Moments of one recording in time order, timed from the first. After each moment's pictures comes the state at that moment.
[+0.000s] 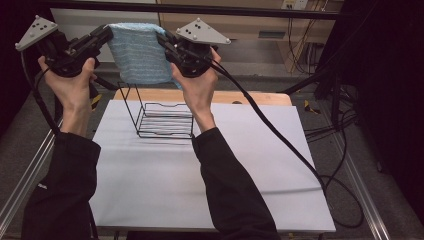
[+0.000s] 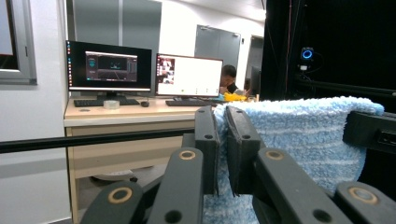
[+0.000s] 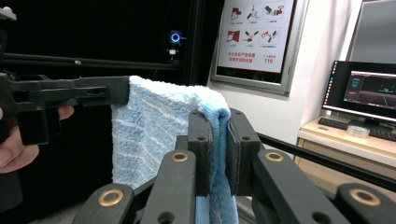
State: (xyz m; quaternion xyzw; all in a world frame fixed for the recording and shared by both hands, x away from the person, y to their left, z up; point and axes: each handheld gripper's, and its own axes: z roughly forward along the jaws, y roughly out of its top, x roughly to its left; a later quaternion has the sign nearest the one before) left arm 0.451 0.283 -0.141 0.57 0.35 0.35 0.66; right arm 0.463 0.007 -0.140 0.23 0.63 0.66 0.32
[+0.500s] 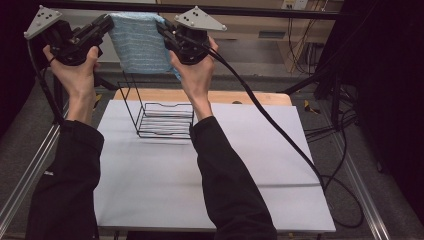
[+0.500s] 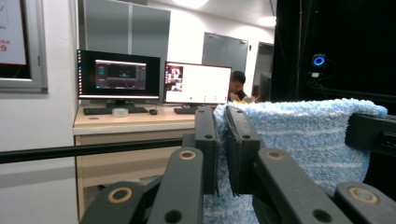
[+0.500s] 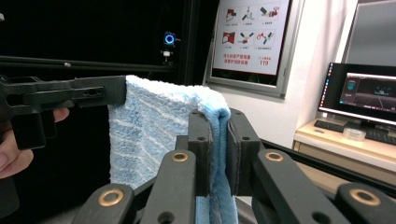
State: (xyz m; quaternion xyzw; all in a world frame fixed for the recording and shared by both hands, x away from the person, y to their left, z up) left arm 0.479 0.283 -0.138 0.56 0.36 0.37 0.65; right arm 0.493 0.013 -0.133 0.24 0.63 0.66 0.33
